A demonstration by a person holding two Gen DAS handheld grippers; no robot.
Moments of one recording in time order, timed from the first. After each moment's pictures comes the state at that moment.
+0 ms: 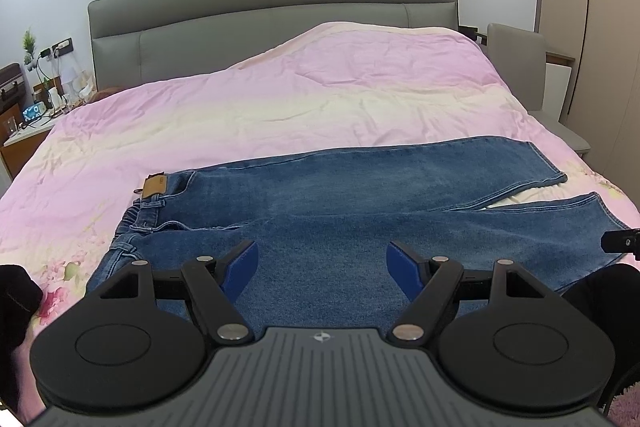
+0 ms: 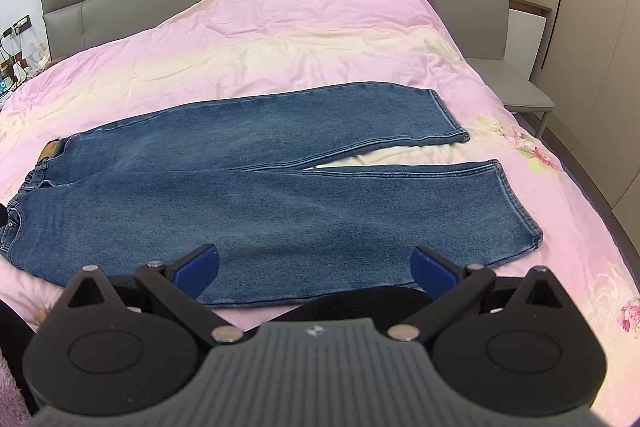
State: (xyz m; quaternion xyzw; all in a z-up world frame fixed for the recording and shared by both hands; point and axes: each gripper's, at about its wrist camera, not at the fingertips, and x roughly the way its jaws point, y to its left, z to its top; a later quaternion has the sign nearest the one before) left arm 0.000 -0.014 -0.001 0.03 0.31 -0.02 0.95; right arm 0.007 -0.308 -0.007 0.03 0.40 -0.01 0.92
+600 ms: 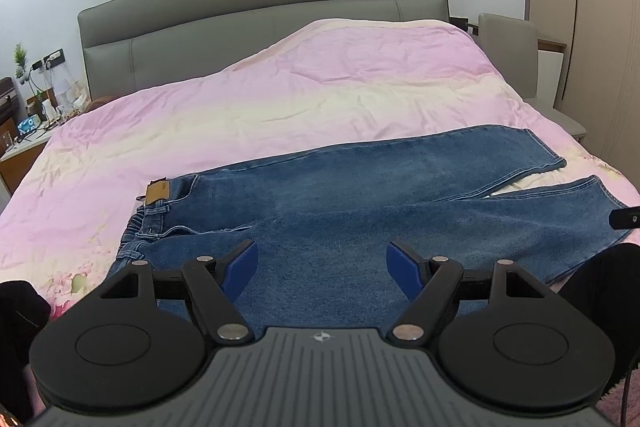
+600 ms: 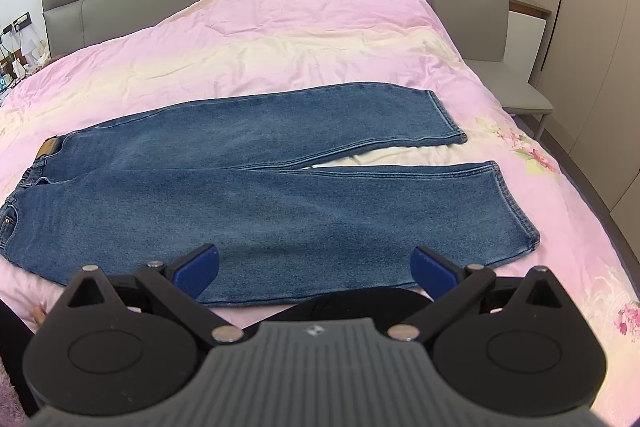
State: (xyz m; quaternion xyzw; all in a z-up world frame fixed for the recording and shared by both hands) left arm 0.001 0.004 -0.001 0.06 0.32 -0.04 0.95; right arm 0.008 -0.314 -0.010 0.02 0.39 -0.01 0.92
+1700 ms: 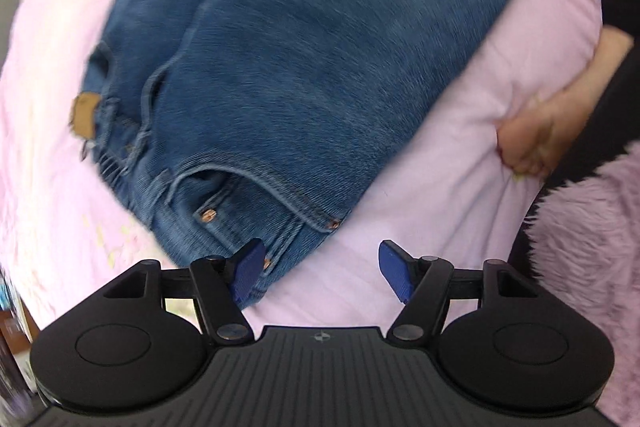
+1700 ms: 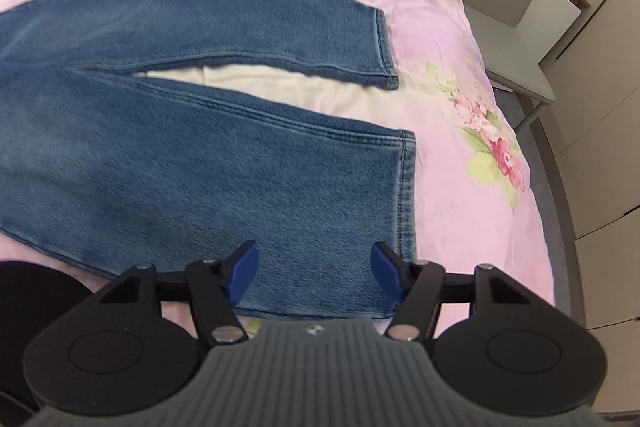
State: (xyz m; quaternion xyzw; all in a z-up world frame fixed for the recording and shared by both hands) left arm 0.112 0.142 -0.156 0.45 0.59 -0.23 0.63; right arm 0.134 -0.493 -0.106 -0.12 0.54 0.01 0.83
